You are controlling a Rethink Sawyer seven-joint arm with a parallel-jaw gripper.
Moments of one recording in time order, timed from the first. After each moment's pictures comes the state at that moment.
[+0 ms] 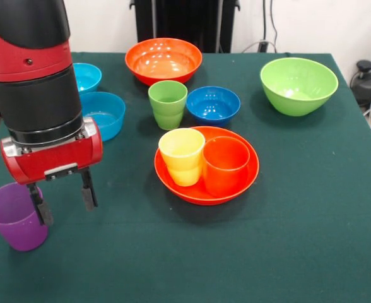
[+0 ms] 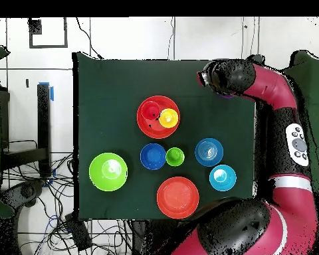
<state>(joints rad) -0.64 -0.32 0.46 0.97 -0.33 0.81 1.01</state>
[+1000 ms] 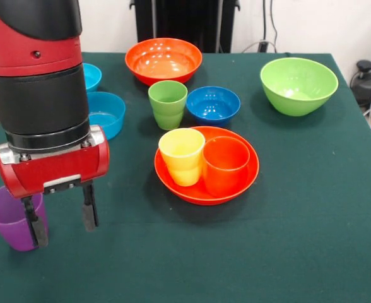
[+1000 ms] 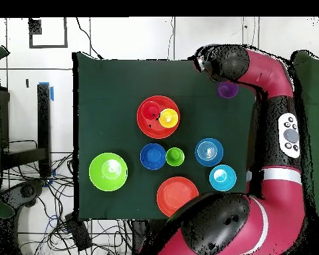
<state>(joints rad) -0.58 -0.31 0.46 0.85 -0.34 0.81 1.01</state>
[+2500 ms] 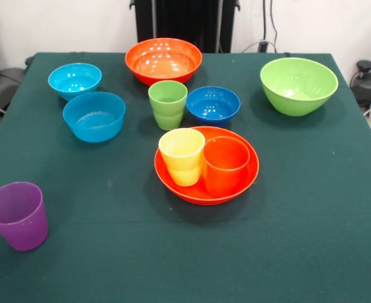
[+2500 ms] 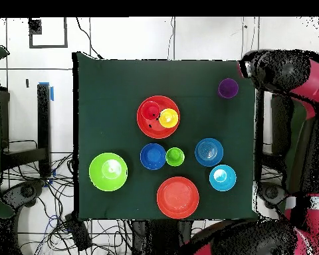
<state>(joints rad) -0.70 -0.43 0.39 0.90 -0.32 0.84 1.01</state>
